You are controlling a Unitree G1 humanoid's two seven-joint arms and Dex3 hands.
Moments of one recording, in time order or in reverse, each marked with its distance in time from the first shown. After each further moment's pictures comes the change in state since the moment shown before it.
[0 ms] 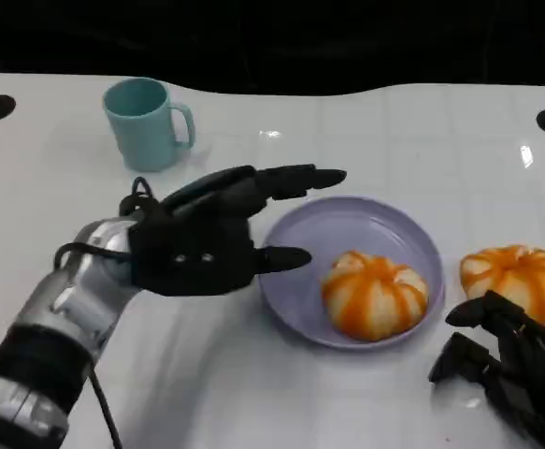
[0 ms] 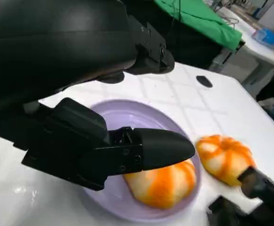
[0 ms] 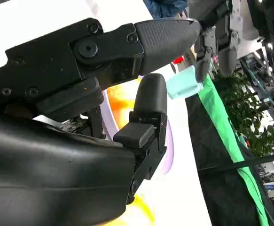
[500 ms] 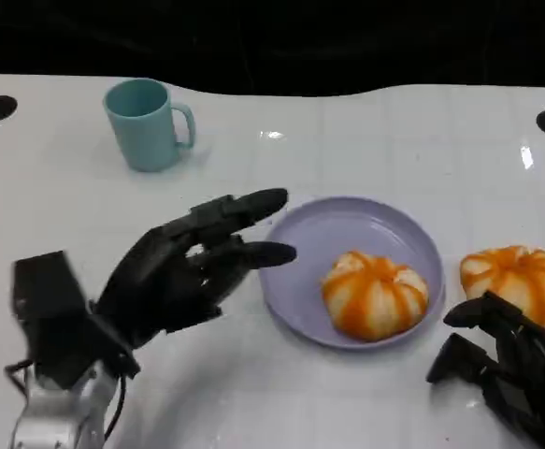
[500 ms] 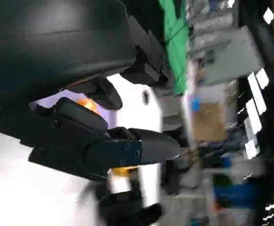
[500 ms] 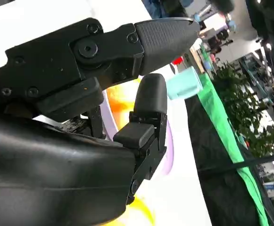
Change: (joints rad) left arm 0.448 -0.158 0.286 -0.339 -0.642 0.211 -0.184; right arm 0.002 0.007 0.001 0.000 0.001 0.002 -0.005
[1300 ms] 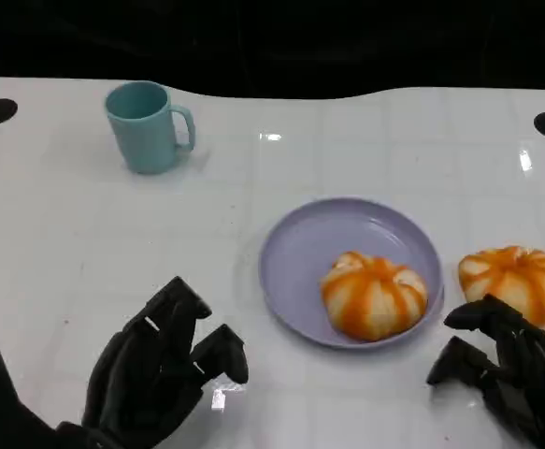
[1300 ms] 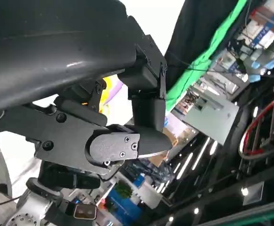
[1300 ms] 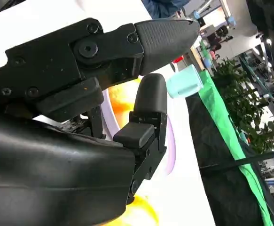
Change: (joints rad) left arm 0.308 -0.146 0.142 -0.264 -0.290 0.488 0.099; right arm 0.020 0.006 0.001 -0.043 0.005 0.044 -0.028
